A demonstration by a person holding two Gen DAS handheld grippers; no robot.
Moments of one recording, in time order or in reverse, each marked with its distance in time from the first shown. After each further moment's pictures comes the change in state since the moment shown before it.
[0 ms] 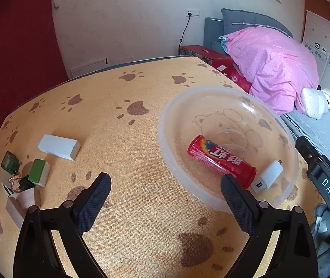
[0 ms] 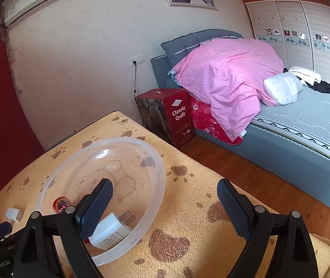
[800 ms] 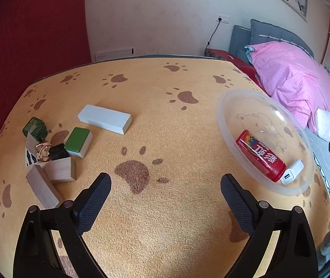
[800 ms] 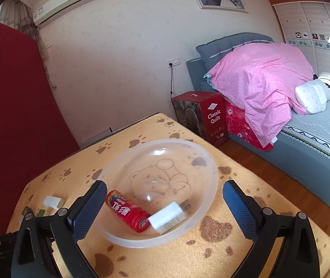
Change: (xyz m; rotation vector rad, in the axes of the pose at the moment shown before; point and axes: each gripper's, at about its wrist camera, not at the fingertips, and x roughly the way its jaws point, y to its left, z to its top) left arm -0.016 0.070 -0.028 -0.166 0.016 0.052; right arm -0.039 0.040 -0.002 -0.074 0.016 0.224
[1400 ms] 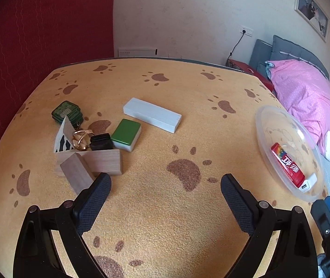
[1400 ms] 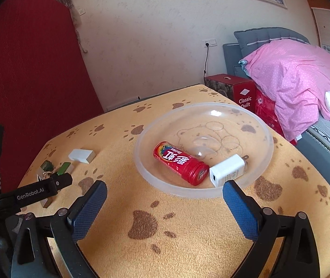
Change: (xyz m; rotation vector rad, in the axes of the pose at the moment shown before) left arm -0.012 0.063 -0.008 -0.131 -0.028 0.059; right arm -0.007 0.051 -0.044 -0.148 0.134 0.127
